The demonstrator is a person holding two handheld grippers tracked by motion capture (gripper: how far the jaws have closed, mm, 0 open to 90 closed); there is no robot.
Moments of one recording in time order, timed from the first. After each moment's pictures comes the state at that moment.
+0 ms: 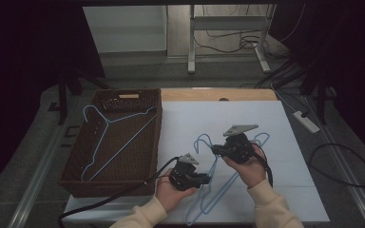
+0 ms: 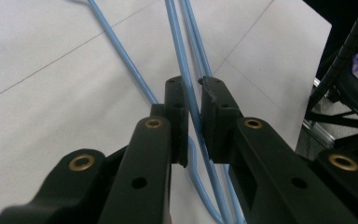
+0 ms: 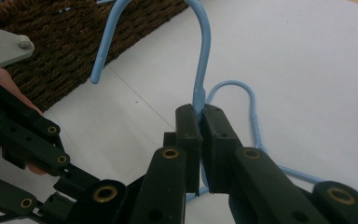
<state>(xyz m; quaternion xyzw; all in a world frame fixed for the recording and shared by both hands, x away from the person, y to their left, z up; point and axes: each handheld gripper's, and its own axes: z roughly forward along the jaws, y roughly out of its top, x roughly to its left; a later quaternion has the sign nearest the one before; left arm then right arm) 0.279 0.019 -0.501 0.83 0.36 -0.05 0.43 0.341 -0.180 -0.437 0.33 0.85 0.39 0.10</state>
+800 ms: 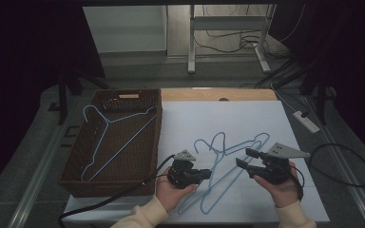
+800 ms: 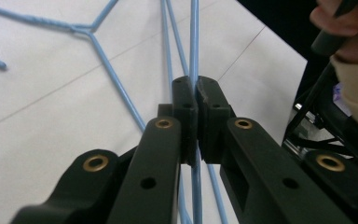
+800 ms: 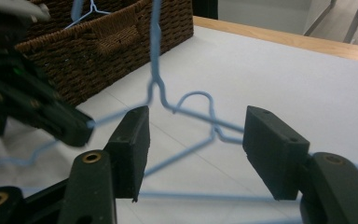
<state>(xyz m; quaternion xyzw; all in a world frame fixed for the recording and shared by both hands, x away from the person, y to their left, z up) 0.274 0.027 -0.481 0.79 0.37 -0.05 0.48 0.286 -0.277 -0.448 0.34 0.77 0.51 0.16</state>
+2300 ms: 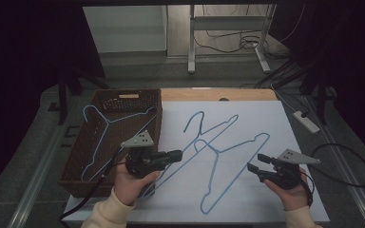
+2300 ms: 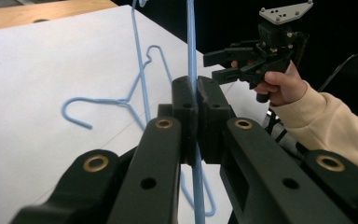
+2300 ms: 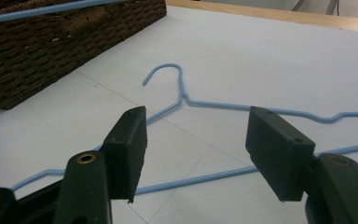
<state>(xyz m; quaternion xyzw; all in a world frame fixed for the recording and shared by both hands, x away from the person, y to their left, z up) 0.254 0.124 -0.393 0.77 0.33 0.01 0.55 0.287 -0.307 -0.470 0.37 0.77 0.49 0.16</state>
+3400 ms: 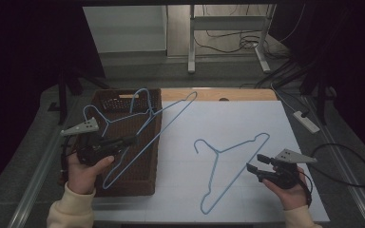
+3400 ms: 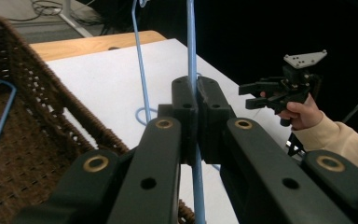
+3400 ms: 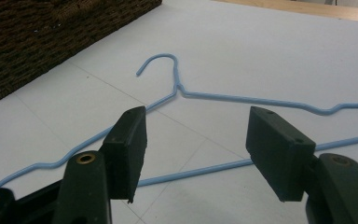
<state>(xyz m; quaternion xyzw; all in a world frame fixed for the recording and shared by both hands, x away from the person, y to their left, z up) 0.256 0.229 -0.374 0.72 0.39 0.05 0.57 0.291 -0.306 -0.475 0.38 0.78 0.47 0.17</state>
